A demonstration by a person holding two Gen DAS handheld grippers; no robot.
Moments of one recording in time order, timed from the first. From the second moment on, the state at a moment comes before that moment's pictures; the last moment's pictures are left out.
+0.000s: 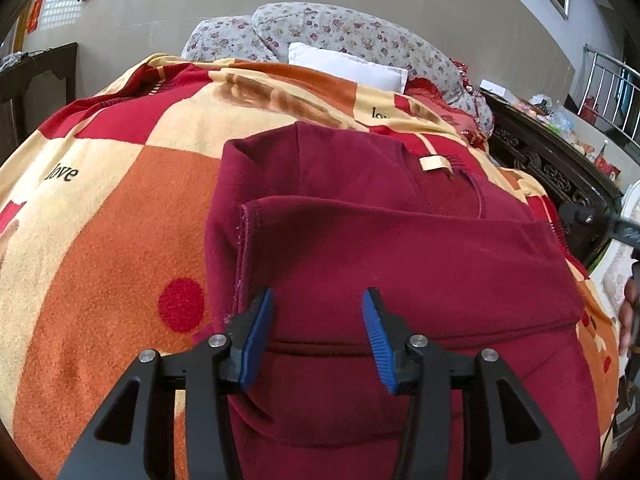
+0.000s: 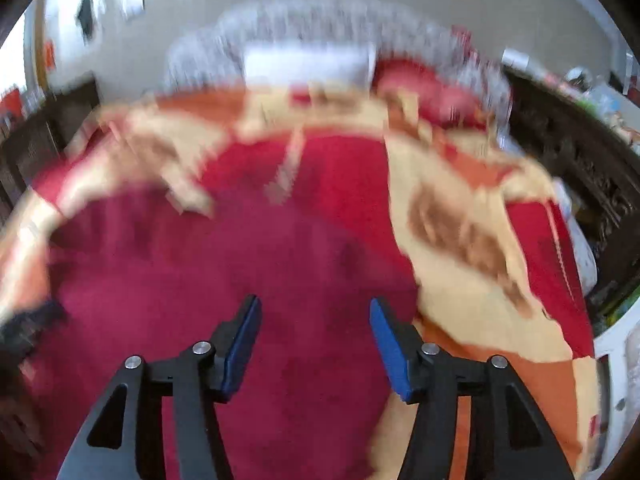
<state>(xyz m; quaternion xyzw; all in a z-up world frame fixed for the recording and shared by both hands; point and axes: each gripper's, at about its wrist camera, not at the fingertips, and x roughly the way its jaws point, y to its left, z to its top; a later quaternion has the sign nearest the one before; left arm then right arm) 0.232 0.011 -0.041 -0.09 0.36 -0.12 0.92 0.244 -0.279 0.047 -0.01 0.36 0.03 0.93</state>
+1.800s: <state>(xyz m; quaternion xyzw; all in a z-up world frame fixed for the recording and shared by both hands) 0.020 -0.017 0.021 0.06 0.28 -0.05 0.96 -0.017 -0.243 0.021 0.04 0.36 -0.02 0.93</state>
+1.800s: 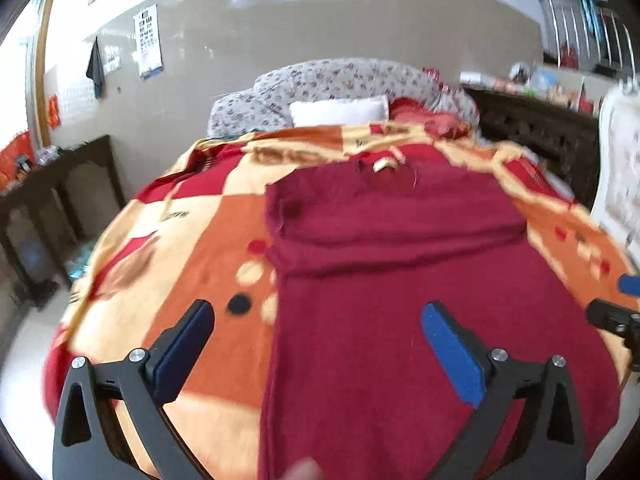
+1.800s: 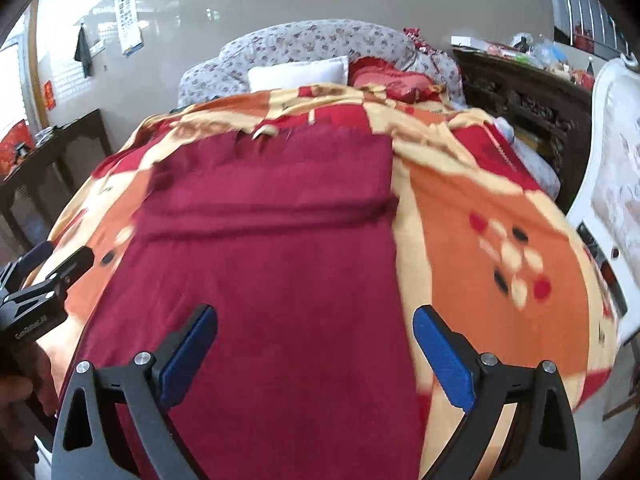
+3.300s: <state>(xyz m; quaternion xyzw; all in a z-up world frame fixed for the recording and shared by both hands) -0.045 0.061 -0.057 -0.21 0.43 -0.29 0.83 -0.141 -0.273 -0.002 0.05 0.28 0.01 0.96</state>
